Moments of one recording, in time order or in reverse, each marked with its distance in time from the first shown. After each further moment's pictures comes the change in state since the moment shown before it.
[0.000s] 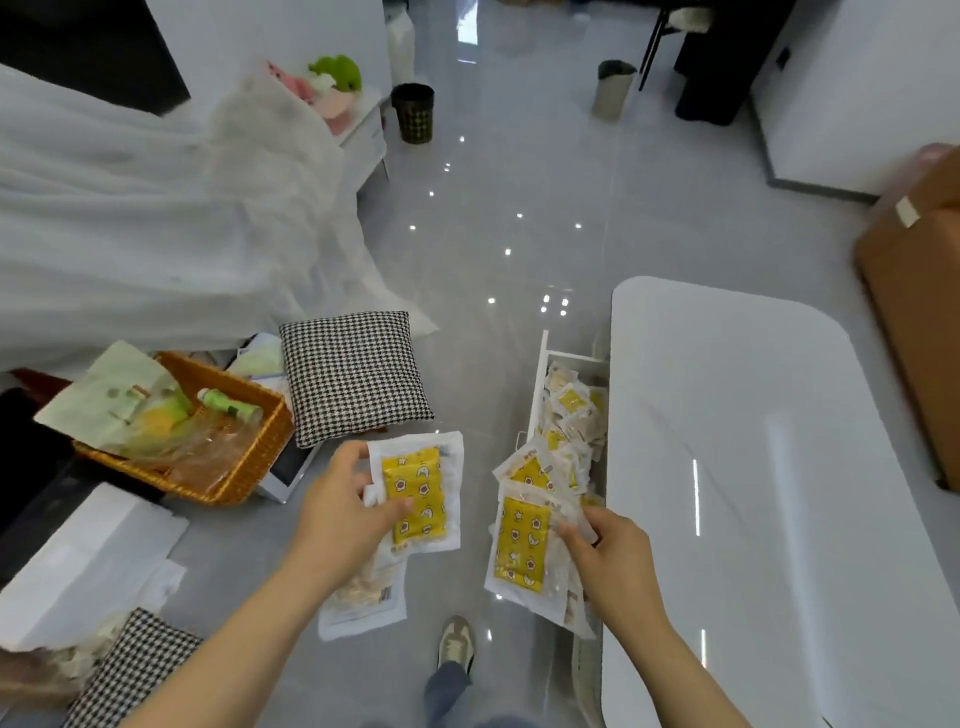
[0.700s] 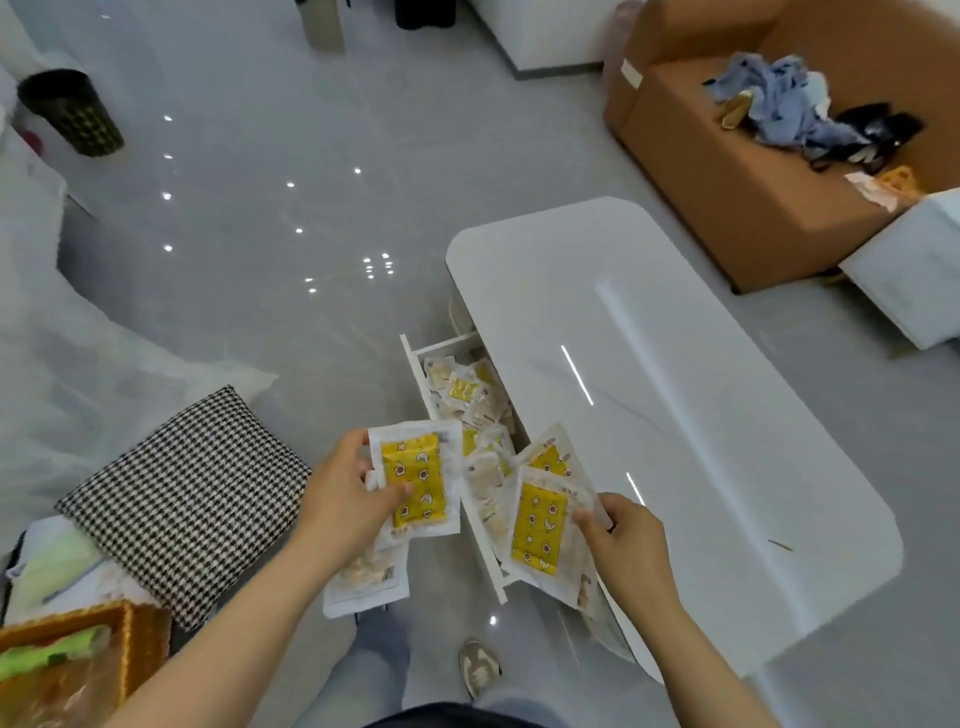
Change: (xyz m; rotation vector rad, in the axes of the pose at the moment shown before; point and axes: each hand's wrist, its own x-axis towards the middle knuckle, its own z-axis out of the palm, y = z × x) left_hand 0.220 0.099 0.061 0.221 -0.522 0.282; right_hand 0.082 -0.022 -0.010 0.082 0.445 0.443
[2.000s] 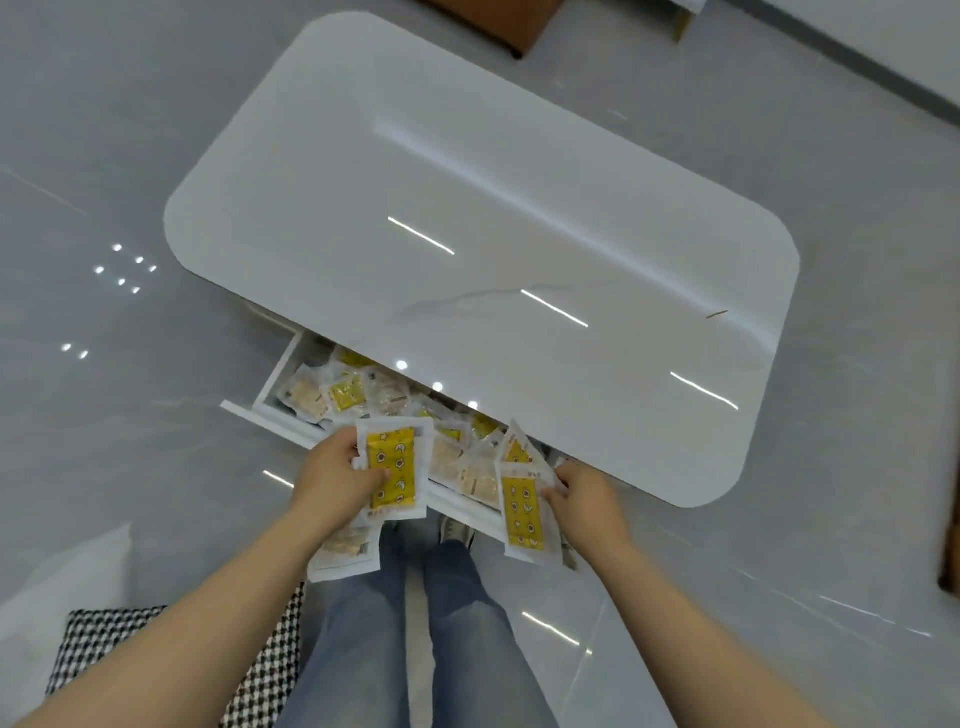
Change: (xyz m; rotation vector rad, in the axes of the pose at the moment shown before) left_hand 0.286 0.018 0.118 0.531 -0.650 0.102; right_hand 0.123 0.056 0.108 0.056 0.073 0.698
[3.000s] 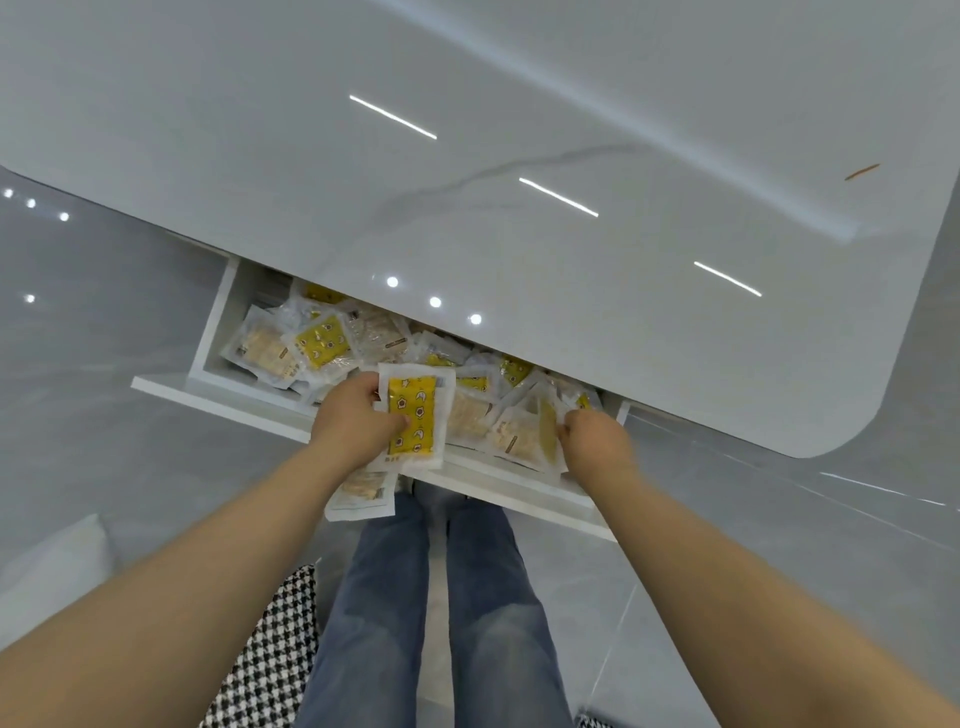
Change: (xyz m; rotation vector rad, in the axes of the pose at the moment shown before) left_hand 0.193 -0.087 0.076 0.179 -0.165 -0.053; right_hand 0.172 0.044 0.147 -0.496 -0.194 0.164
